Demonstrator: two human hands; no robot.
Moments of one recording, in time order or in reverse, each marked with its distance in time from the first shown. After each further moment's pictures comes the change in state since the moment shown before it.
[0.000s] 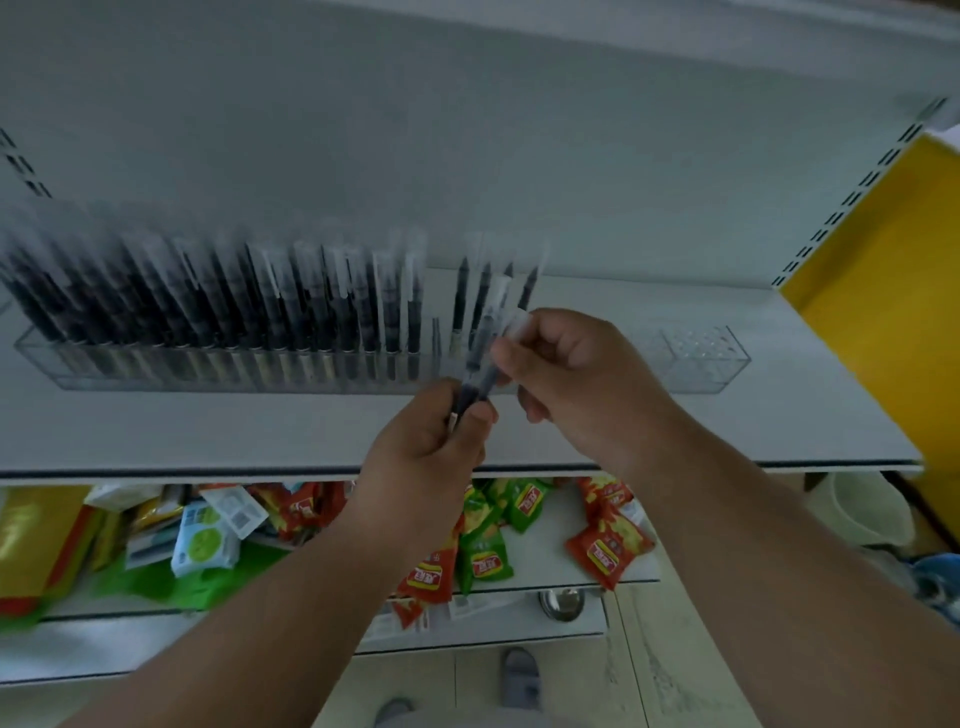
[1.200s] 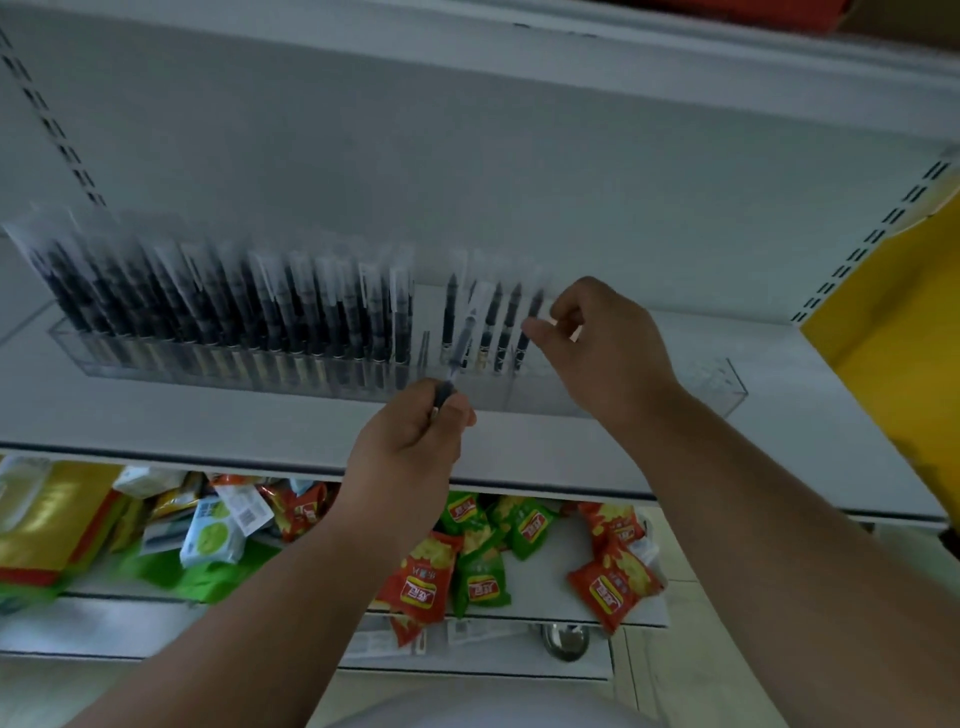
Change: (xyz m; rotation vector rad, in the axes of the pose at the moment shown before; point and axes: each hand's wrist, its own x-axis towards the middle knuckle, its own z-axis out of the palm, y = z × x) left_hand 0.006 0.004 0.022 0.107 0.208 0.030; right_hand 0.045 0.031 -0.044 -0.596 0.232 -0.091
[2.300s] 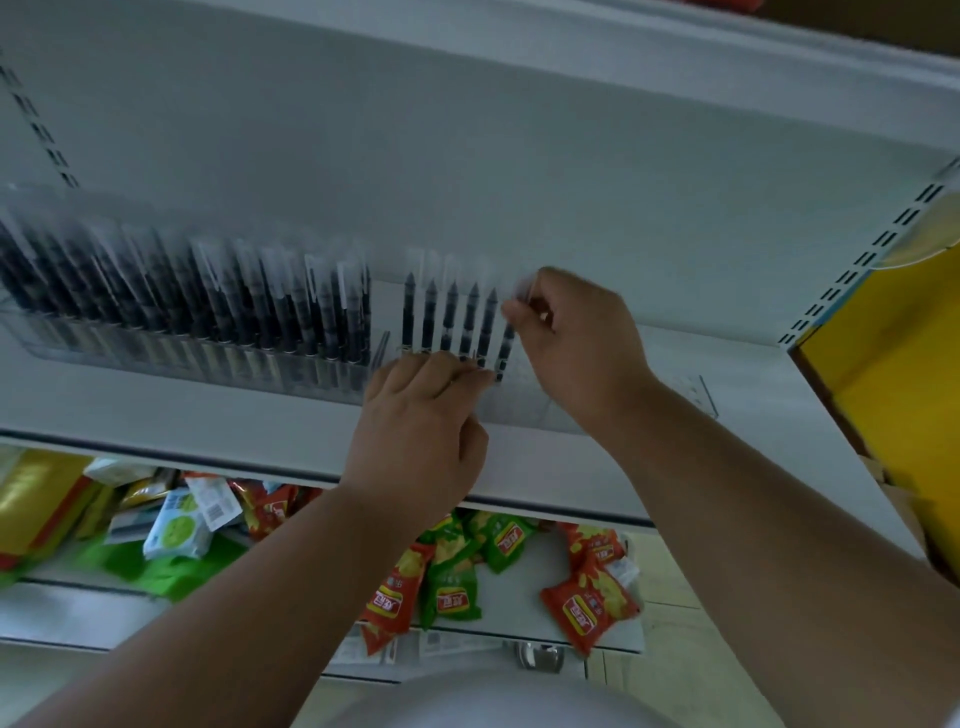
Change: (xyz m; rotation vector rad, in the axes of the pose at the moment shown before) left_hand 0.034 -0.015 0.042 0.964 0.140 0.649; right_hand 0.018 0.017 -0.008 0.063 0.021 -0.228
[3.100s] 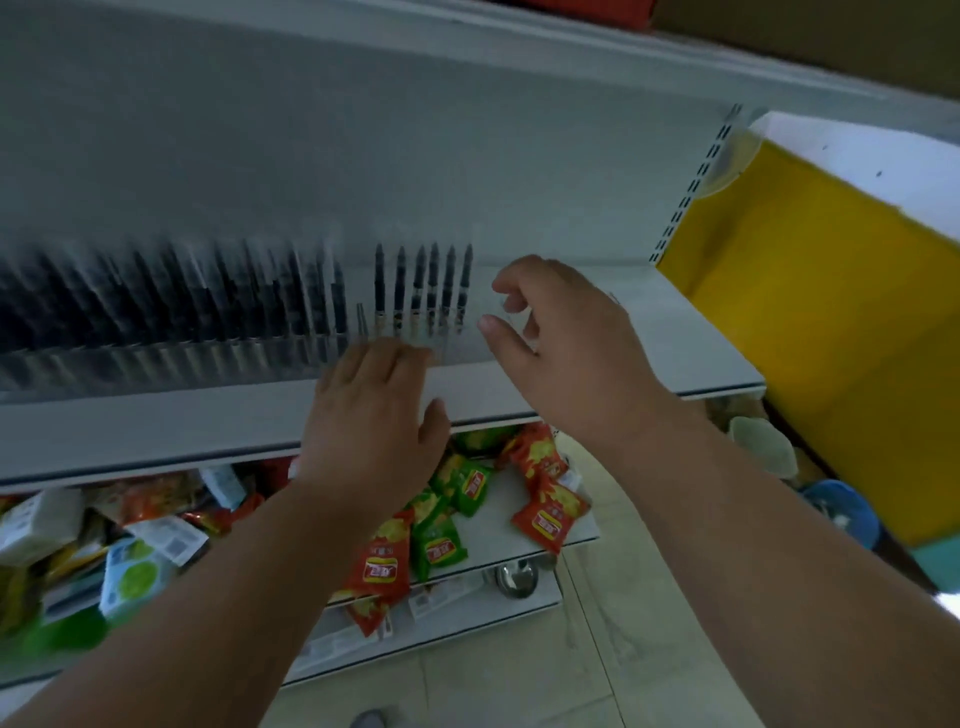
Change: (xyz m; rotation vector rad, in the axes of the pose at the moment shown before) left_hand -0.038 -0.029 -0.059 -0.029 -0.194 0.104; right_hand -0.096 -0.092 -0.029 -0.253 0.129 0.048
